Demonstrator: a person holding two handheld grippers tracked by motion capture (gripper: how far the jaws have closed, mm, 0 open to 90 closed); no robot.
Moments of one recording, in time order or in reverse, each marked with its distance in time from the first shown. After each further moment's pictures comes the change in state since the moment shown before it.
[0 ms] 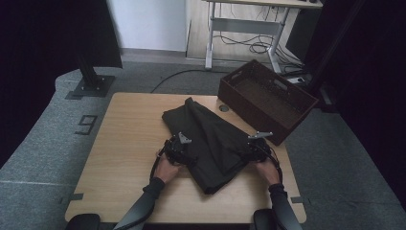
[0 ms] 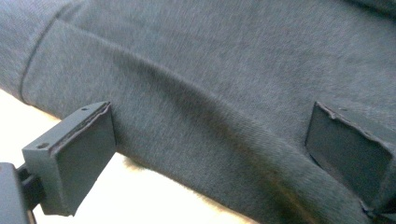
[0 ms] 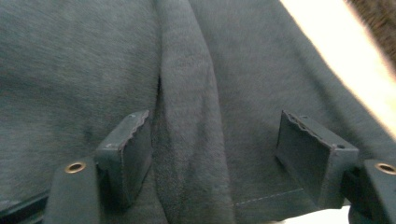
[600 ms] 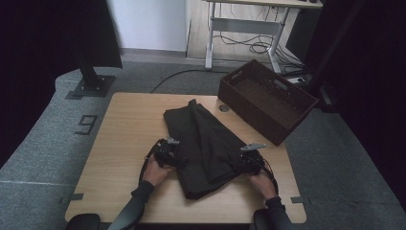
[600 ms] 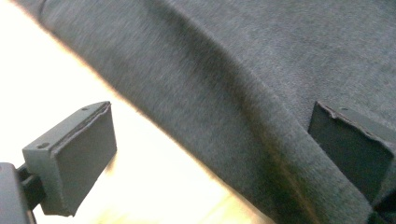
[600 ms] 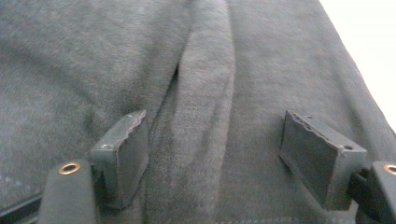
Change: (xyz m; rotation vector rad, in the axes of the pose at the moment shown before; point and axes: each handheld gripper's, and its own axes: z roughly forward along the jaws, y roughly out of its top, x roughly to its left) left arm 0.033 -0.029 -0.022 0.051 -0.046 -0.080; right arm 0.051 -0.022 -0.011 -0.025 0.068 -0.048
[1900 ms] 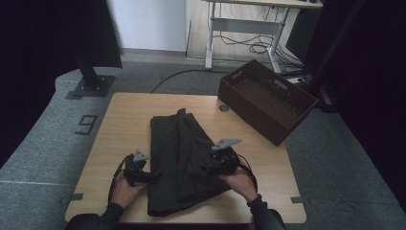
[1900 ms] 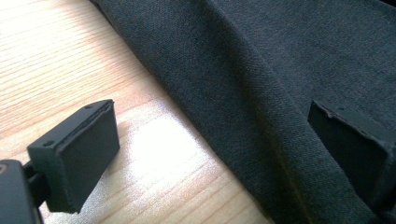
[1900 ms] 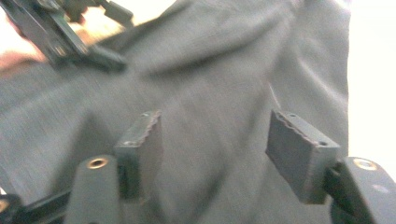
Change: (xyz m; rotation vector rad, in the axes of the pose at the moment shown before) left arm 0.030 -0.081 -0.061 -0.079 0.029 -0.041; right arm 0.100 0.080 -0.035 -0.071 0.270 -0.168
